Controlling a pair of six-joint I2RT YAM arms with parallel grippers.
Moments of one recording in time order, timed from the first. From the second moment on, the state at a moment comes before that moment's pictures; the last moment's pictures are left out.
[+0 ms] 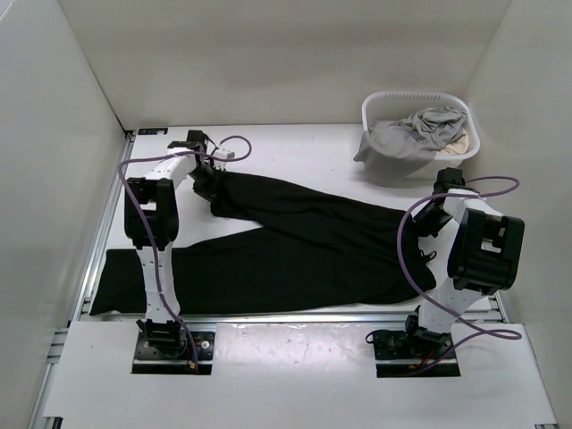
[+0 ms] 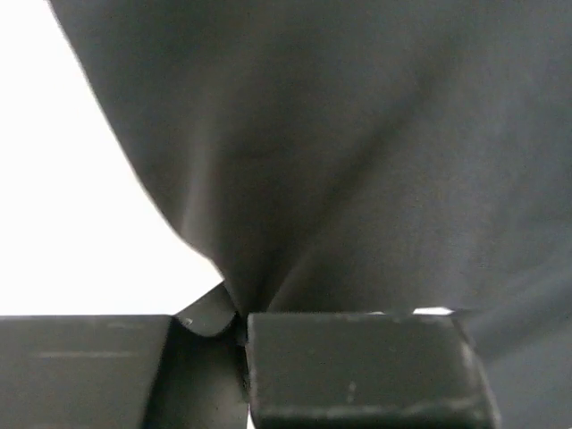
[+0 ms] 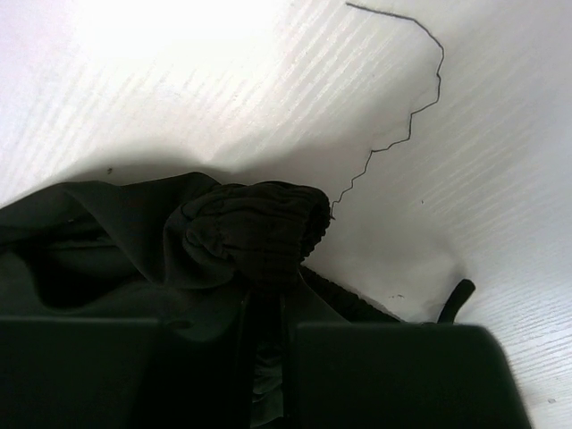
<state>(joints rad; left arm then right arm) -0.08 2.19 1.72 -0.86 0.26 0.33 -0.21 1.71 1.04 -0.61 0.01 0.57</state>
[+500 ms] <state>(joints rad) -0.55 1.64 1.23 -0.67 -0.37 0.73 -0.21 1.72 1.02 -0.58 -0.02 0.57</state>
